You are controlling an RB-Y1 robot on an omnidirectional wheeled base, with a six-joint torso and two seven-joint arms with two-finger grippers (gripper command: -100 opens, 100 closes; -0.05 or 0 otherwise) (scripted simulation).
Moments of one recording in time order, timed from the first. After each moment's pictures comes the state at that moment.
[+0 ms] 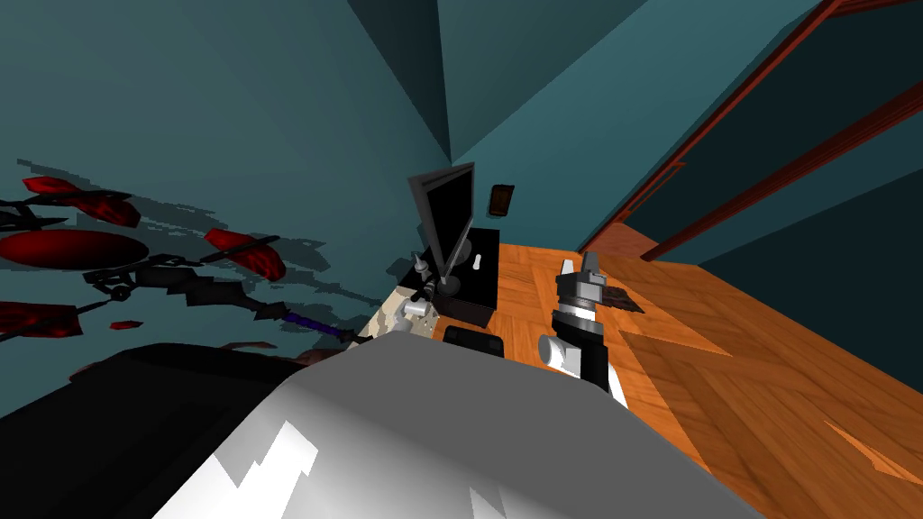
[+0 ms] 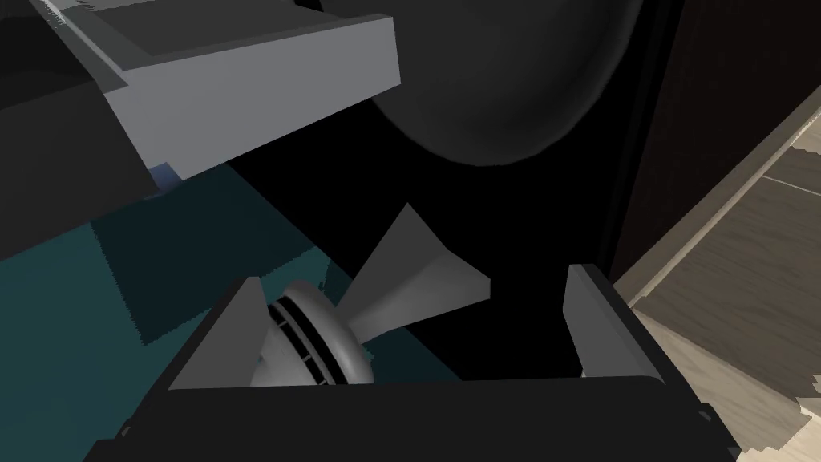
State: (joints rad) left arm 0.10 0.15 0.04 -1.34 0.02 0.37 -0.03; right arm 0.51 0.03 0.04 -2.21 0.02 -0.37 0.02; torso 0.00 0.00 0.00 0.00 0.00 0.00
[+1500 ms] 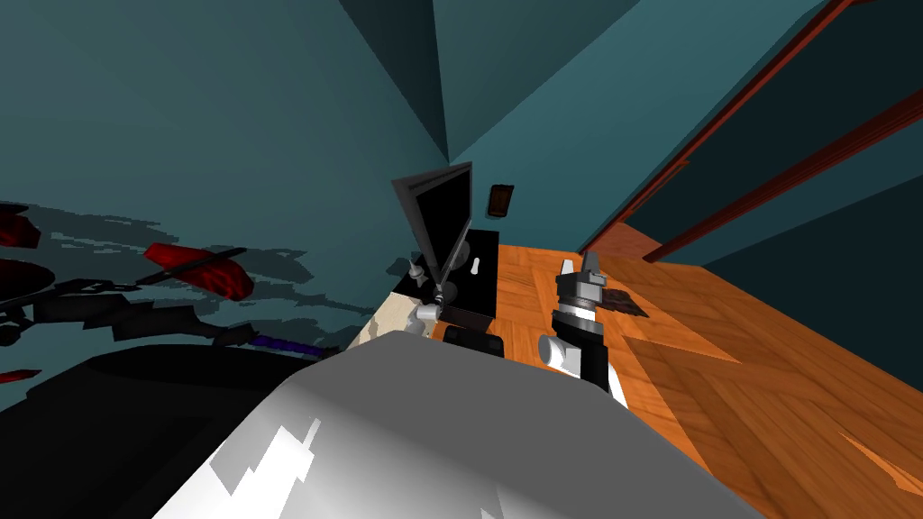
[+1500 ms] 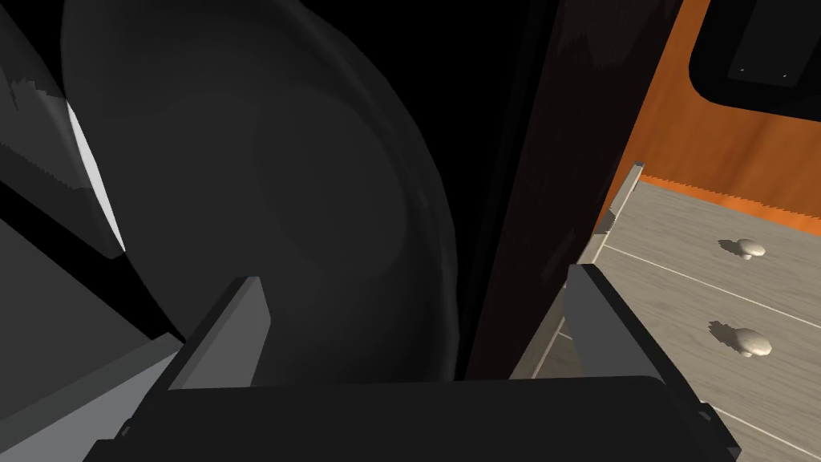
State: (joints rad) left arm 0.01 0.02 0.09 -1.06 0.07 0.49 -0.03; right arm 0.51 0.03 0.04 -2.21 0.02 -0.37 0.02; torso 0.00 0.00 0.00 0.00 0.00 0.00
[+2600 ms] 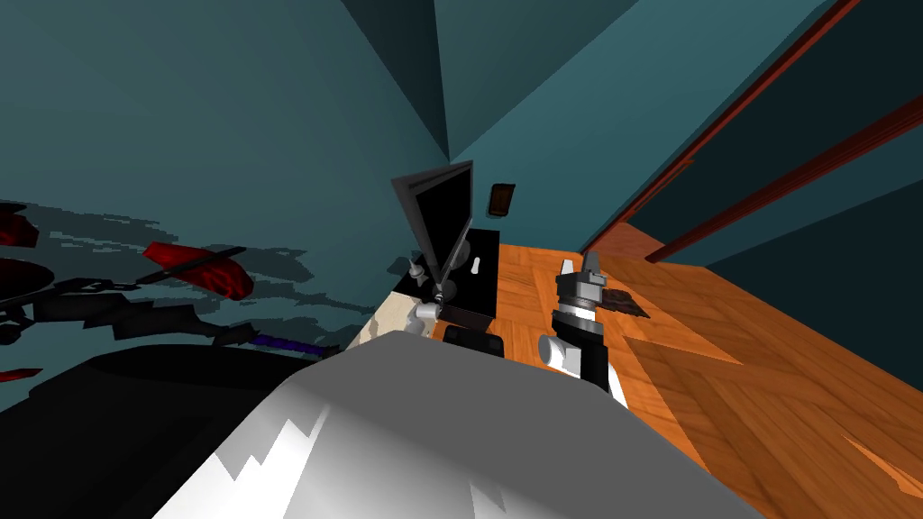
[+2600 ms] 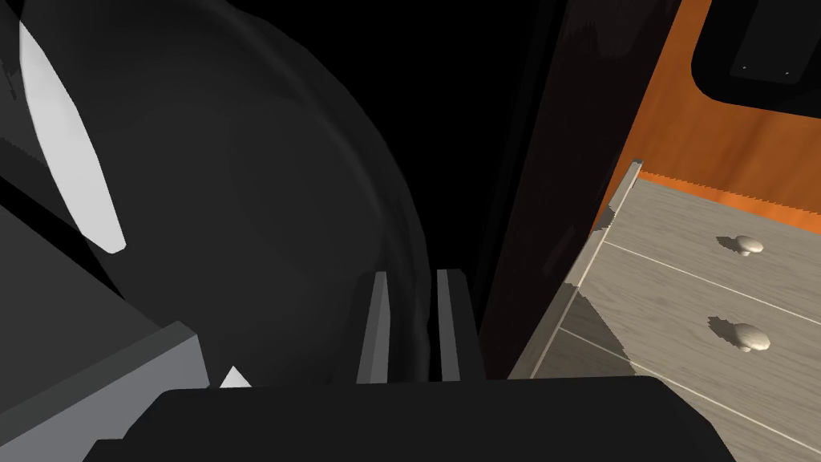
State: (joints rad) left arm 0.01 0.02 0.09 -1.10 0.07 0.52 -0.04; right arm 0.51 0.03 0.04 -2.21 0.02 -0.37 0.02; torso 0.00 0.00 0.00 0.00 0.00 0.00
